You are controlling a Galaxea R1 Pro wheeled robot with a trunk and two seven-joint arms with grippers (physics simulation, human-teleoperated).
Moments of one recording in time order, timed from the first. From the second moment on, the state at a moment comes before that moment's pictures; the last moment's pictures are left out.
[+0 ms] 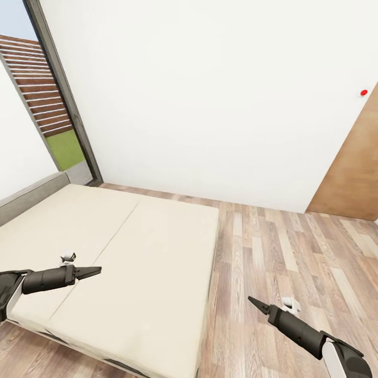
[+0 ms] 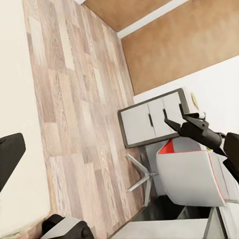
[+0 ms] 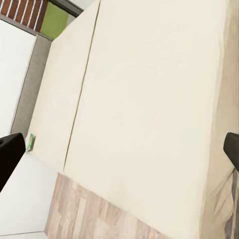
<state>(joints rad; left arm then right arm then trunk) -0.71 0.49 0.17 -0.62 0.04 0.69 -1.57 -0.16 -0.08 -0.36 -1.23 -0.38 0.66 0.78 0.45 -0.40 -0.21</state>
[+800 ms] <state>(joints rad) -0.71 0.49 0.17 -0.62 0.04 0.68 -1.57 -0.17 -0.08 -0.36 -1.22 -0.39 0.65 0.79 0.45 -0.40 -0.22</state>
